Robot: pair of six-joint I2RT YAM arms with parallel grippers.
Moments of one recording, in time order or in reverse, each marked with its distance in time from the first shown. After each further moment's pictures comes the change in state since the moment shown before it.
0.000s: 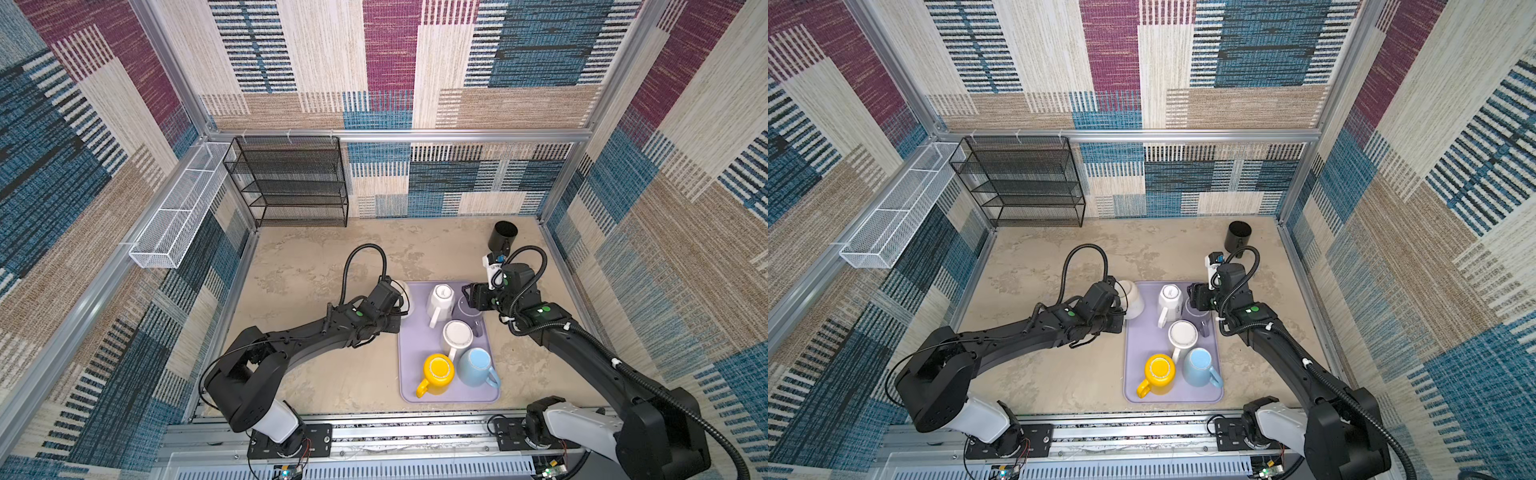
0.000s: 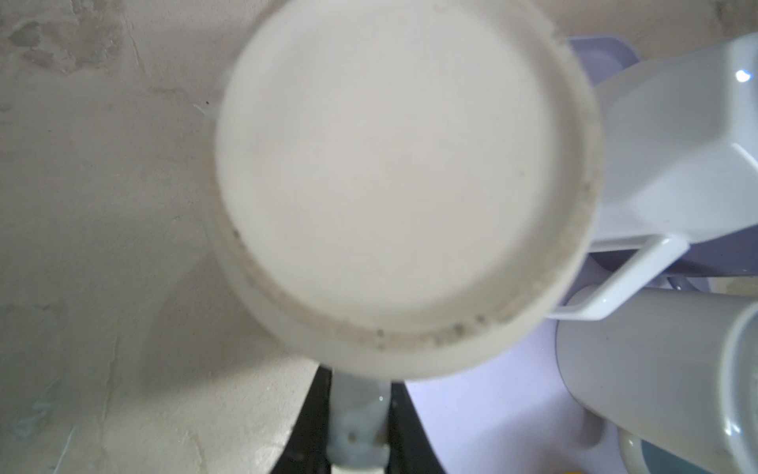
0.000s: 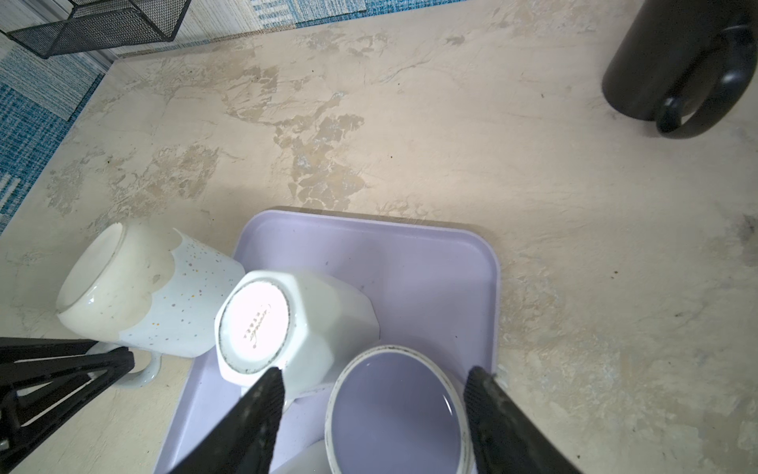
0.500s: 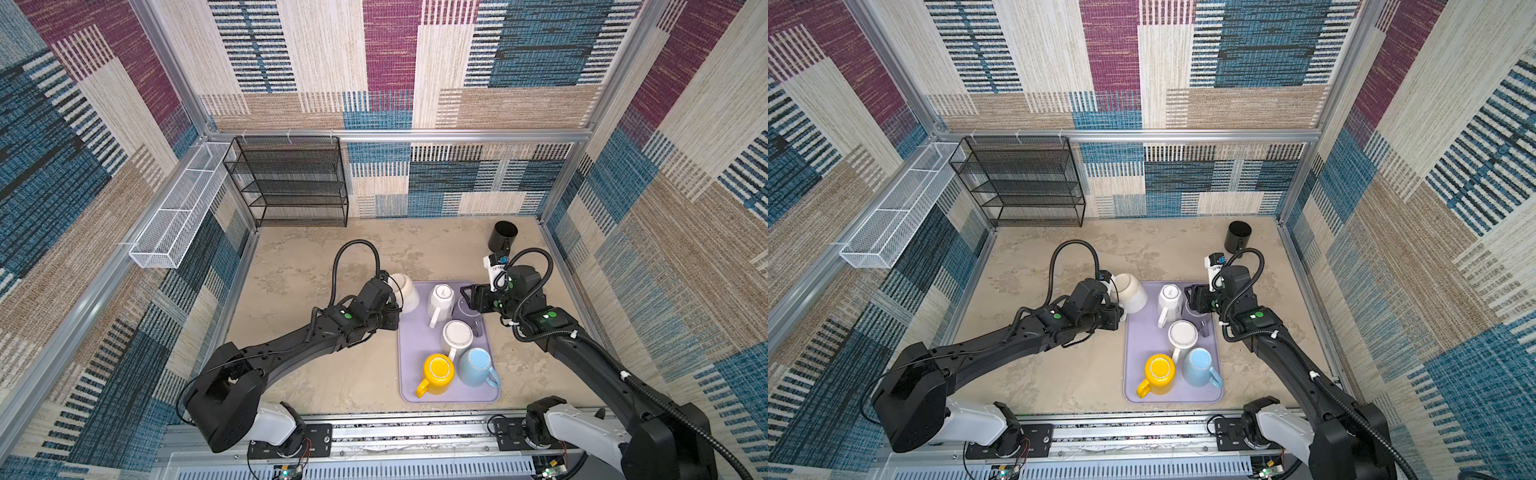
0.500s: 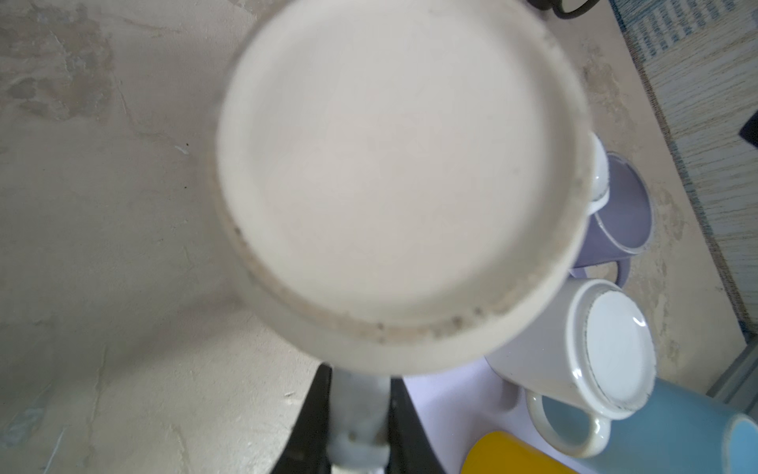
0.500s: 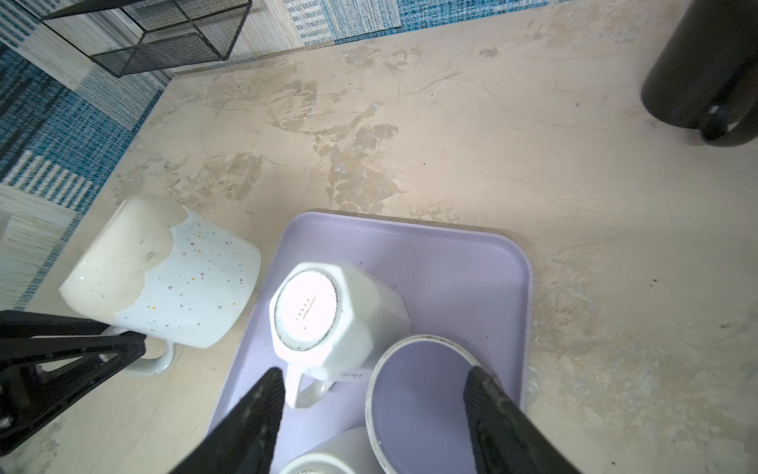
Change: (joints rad) left arm 0.017 -0.130 -0.026 0.030 0.084 0.000; right arm 0.002 -0.074 -0.020 0.004 -0.101 0.024
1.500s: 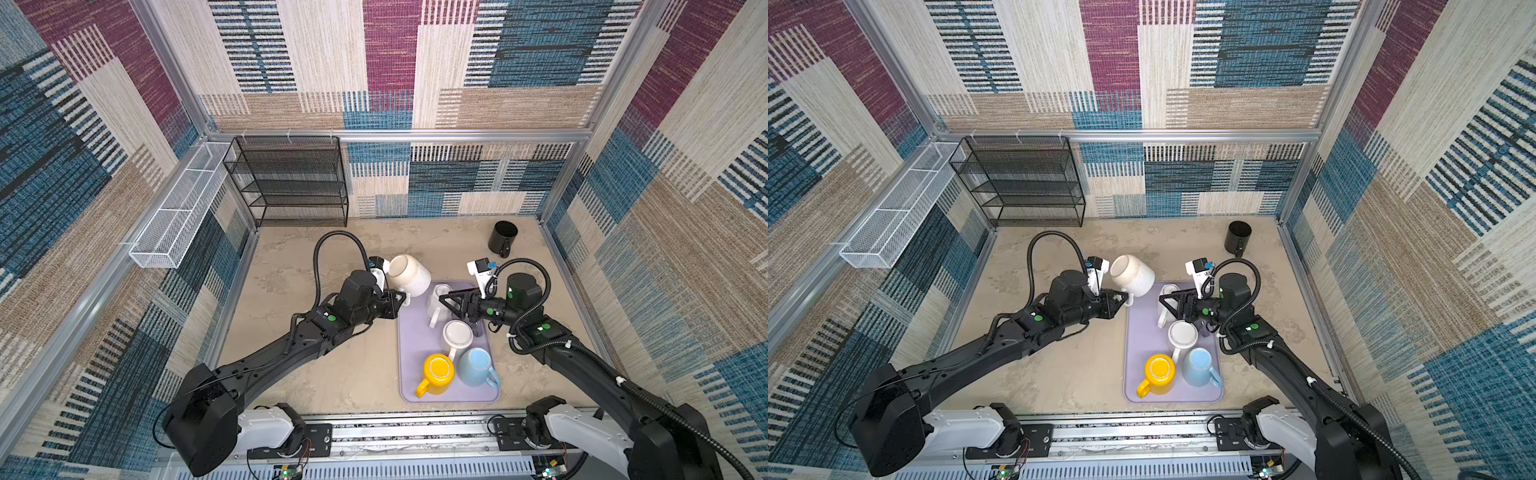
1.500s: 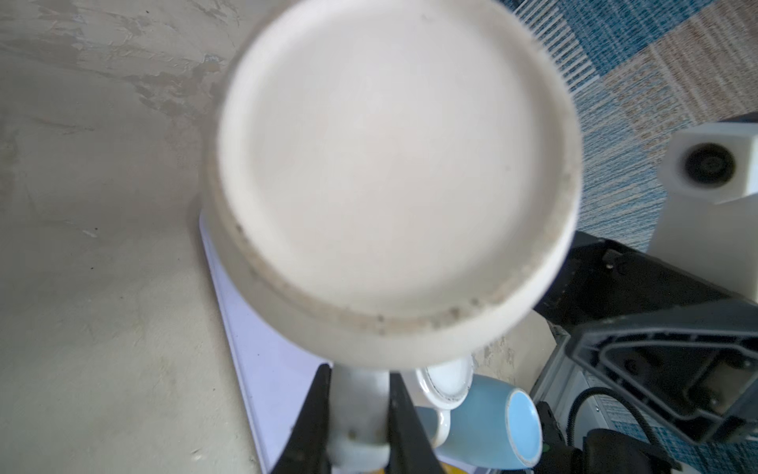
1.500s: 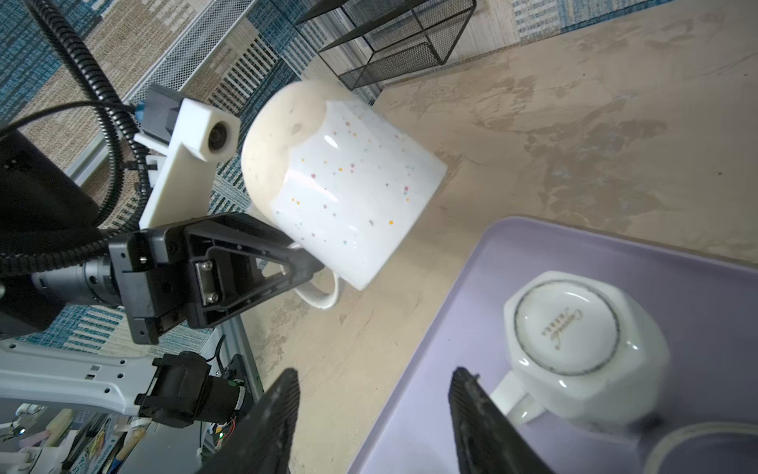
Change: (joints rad) left arm 0.048 -0.121 -0.014 0.177 0.197 -0.072; right arm 0.070 -0.026 -0.127 0.354 -0.446 0.210
